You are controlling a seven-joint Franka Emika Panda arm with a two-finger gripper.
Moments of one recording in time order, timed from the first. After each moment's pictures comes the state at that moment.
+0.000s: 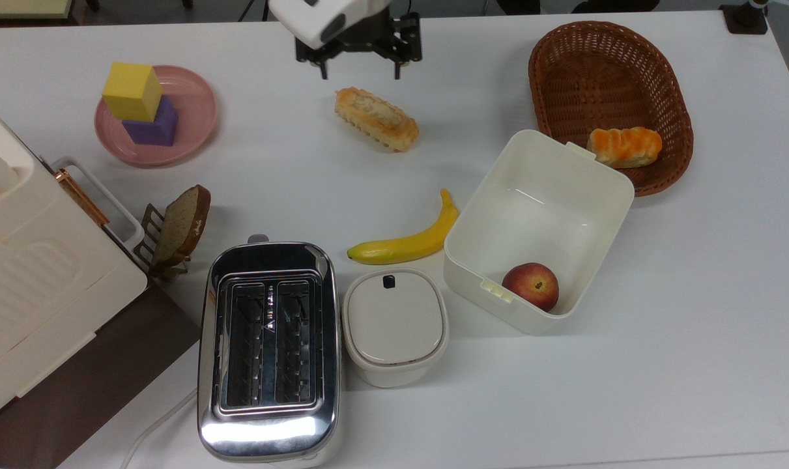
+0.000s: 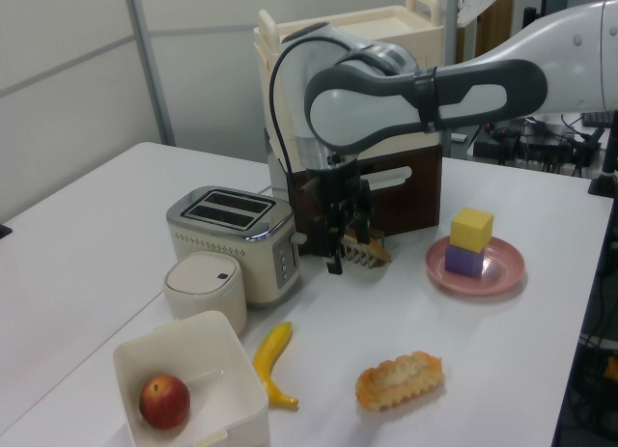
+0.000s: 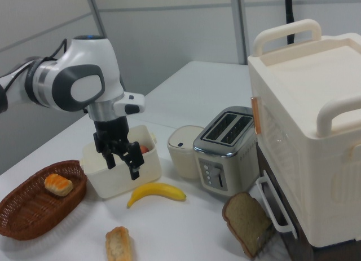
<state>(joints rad) 0.12 0.10 -0.03 -1.66 0.00 1.62 0.07</state>
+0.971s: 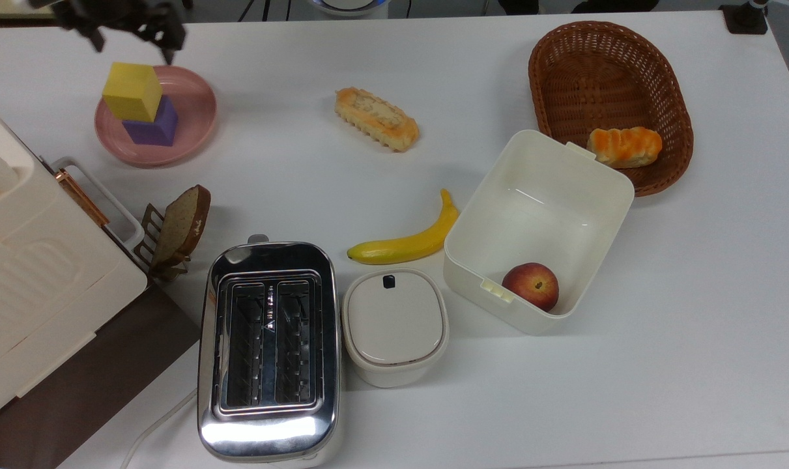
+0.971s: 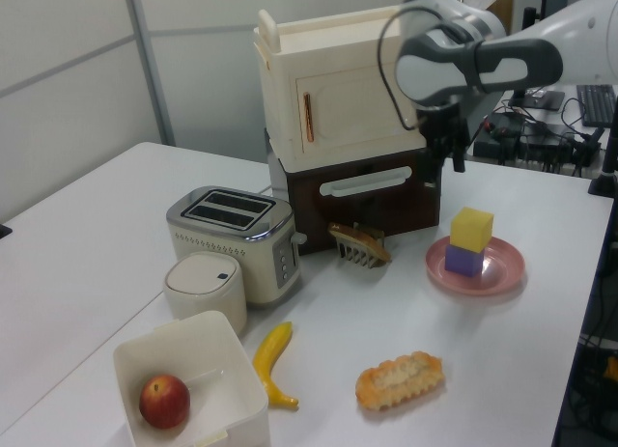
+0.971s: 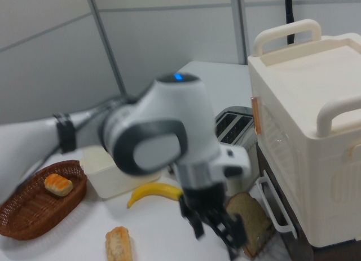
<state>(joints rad) 0.08 0.12 -0.53 -1.74 -0.10 1.79 -0.30</state>
